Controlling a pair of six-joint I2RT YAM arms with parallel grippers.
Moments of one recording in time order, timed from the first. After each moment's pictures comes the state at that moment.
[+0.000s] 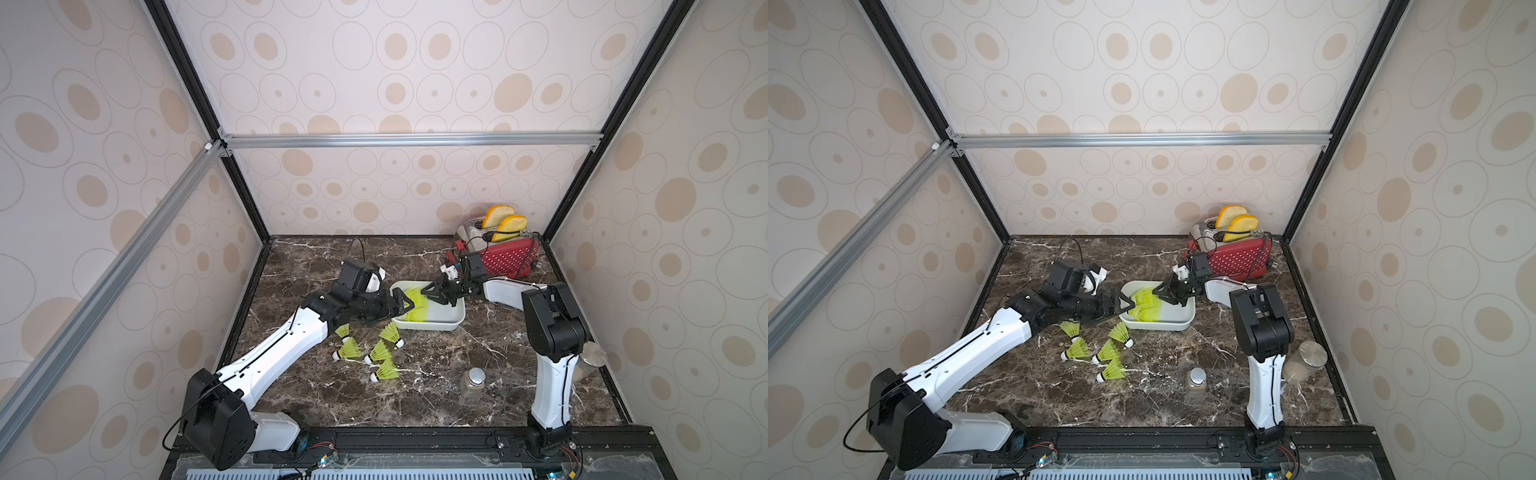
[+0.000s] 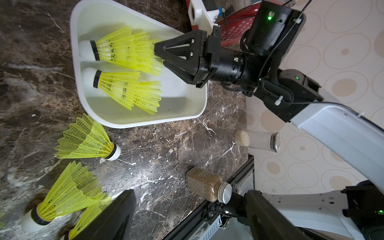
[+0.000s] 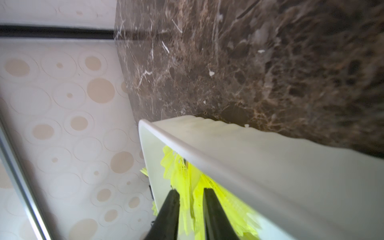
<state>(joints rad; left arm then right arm) -0.57 1.34 1.12 -0.54 0.43 -0.78 0.40 2.04 1.30 -0.14 -0.78 0.85</state>
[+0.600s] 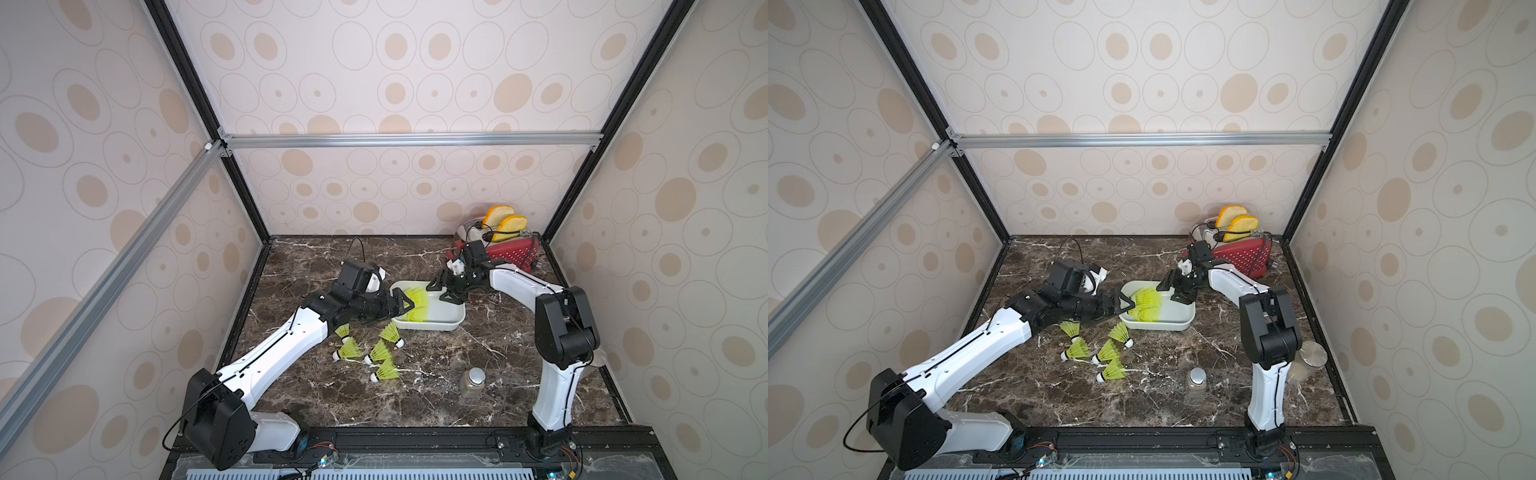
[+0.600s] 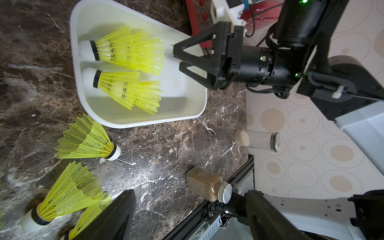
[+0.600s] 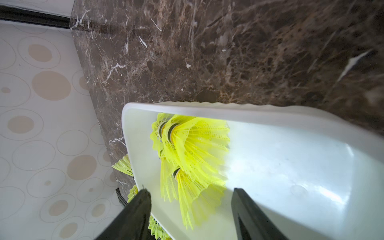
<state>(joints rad) -0.57 1.34 1.12 -0.54 0.43 -0.78 0.40 1.94 1.45 -0.60 -0.57 0.63</state>
